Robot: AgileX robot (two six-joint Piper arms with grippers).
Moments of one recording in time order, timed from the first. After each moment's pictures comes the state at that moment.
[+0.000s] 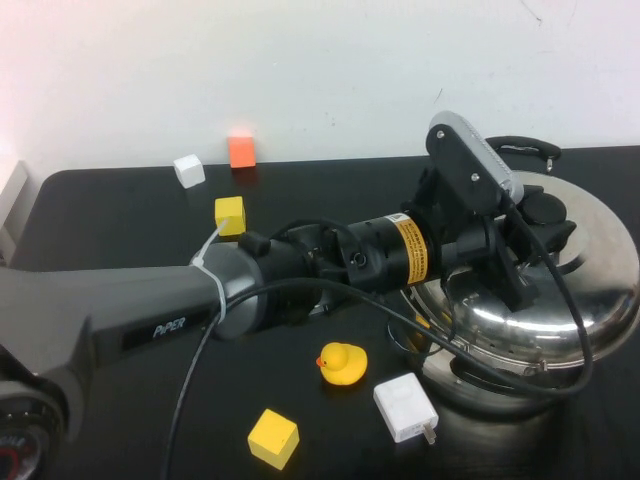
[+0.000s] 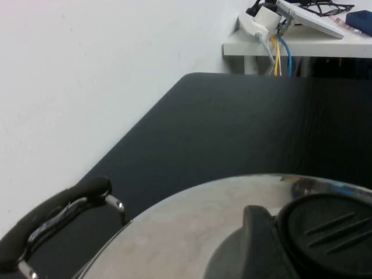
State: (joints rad) right arm -0.08 -0.01 0.02 -0.06 0.42 -0.03; left arm -0.70 1.99 -1.33 0.81 -0.64 -0.56
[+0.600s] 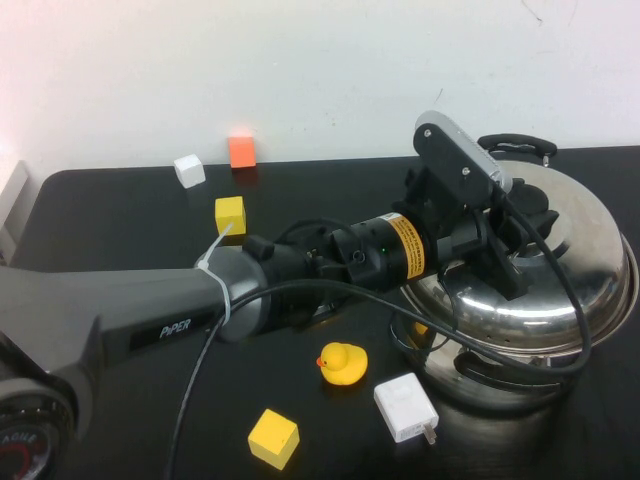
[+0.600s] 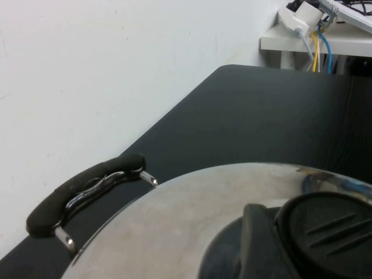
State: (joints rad) right arm -0.08 -0.01 0.02 -0.06 0.42 -0.03; left arm -0.71 2.00 -1.33 0.67 -0.60 -0.48
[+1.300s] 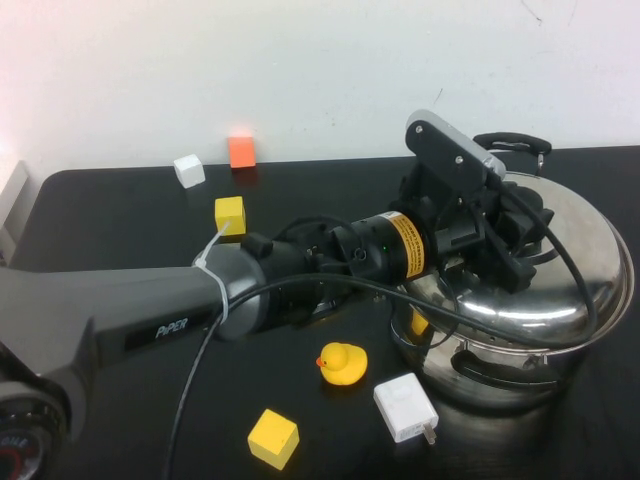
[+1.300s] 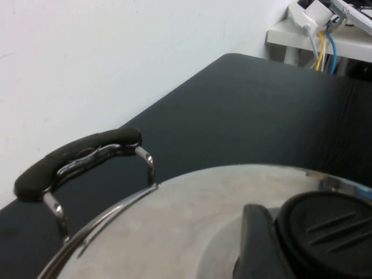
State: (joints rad) right arm -0.08 -0.01 0.02 -0.06 0.42 -0.03; left arm -0.71 1.99 -1.34 0.69 -0.55 -0.62
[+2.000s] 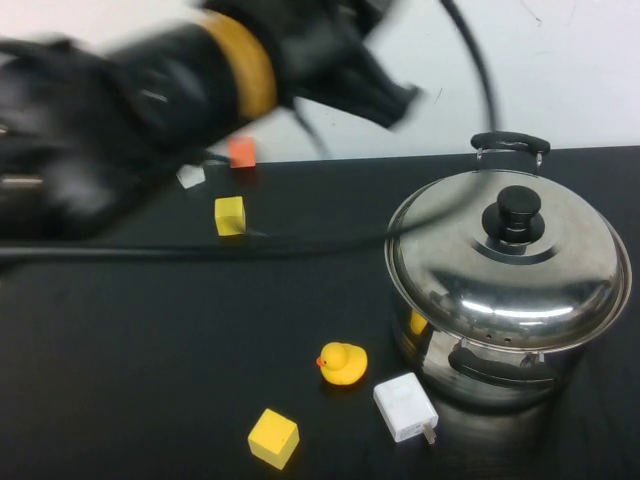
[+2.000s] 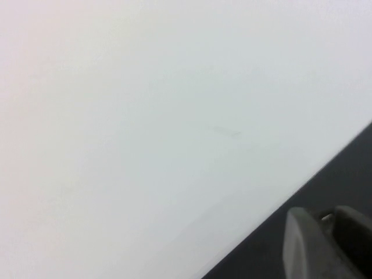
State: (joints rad) right arm -0.08 -0.01 0.02 -0.06 0.42 -0.03; left arm -0.71 1.38 -1.33 0.69 0.12 -0.44
